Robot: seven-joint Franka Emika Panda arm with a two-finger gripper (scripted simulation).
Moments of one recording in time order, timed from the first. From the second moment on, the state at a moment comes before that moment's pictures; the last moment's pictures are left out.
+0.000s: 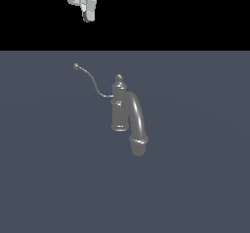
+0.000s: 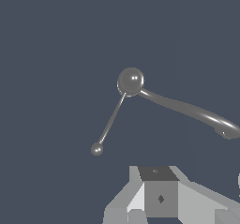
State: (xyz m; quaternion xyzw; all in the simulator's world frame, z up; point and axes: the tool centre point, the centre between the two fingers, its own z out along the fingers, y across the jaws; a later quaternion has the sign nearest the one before) arm -0.036 0.087 0.362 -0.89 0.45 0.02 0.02
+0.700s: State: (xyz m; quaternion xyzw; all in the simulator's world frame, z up) arm 0.018 0.123 0.286 -0.81 0.58 0.01 0.01
